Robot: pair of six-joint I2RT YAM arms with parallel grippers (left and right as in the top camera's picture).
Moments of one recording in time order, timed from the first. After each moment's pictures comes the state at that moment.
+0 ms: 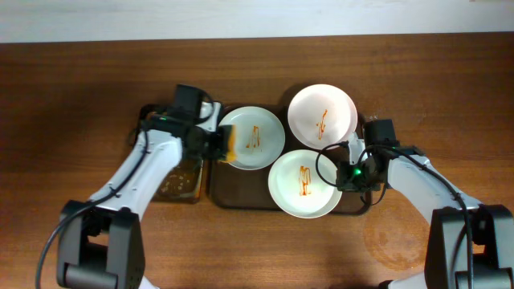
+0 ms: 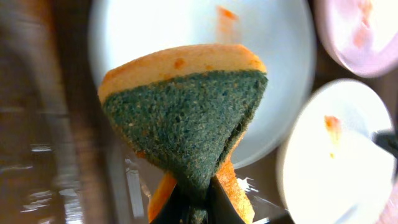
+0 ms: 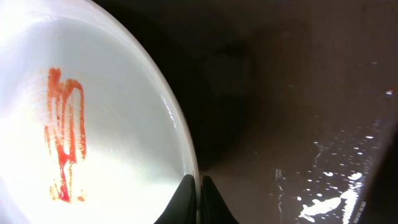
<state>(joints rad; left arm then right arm) -0.25 1.74 1.23 -0.69 0.33 -0.21 0.05 1.65 0.87 -0.61 -0.31 0.08</state>
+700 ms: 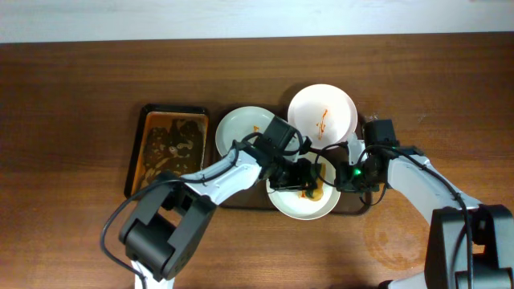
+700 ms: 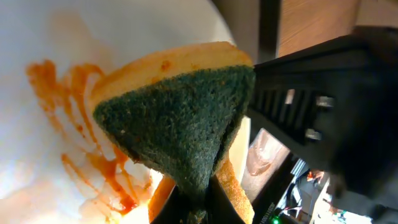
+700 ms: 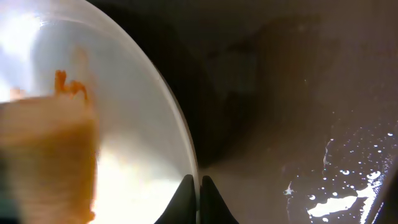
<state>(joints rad) -0.68 2.00 1.23 -0.32 0.68 -0.62 0.05 1.65 0.87 -0.61 -0.34 0.08</state>
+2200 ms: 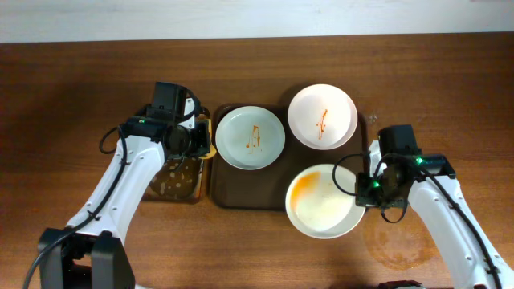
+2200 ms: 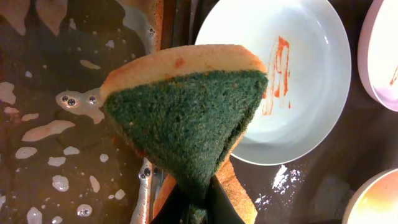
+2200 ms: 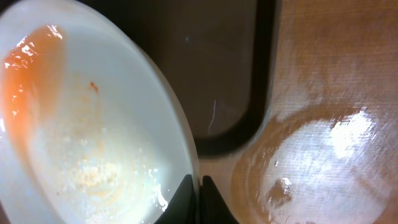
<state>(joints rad) -0.18 1.64 1.23 -0.77 0.19 -0.27 0.05 1.35 0.92 -1.03 -0.13 0.16</state>
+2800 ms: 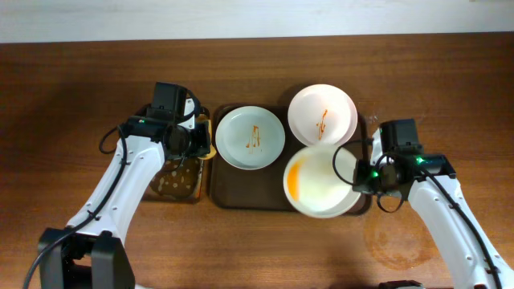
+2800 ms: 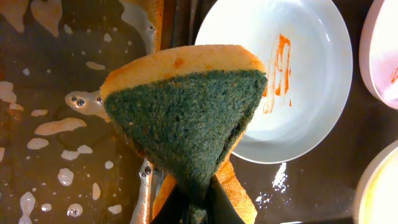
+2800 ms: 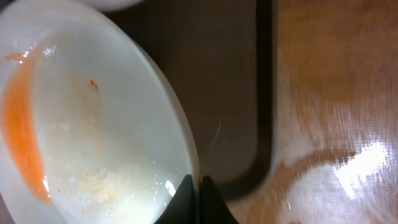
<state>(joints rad) -0.18 1.64 1.23 -0.78 0.19 -0.27 0.05 1.35 0.92 -0.86 -0.13 0.25</state>
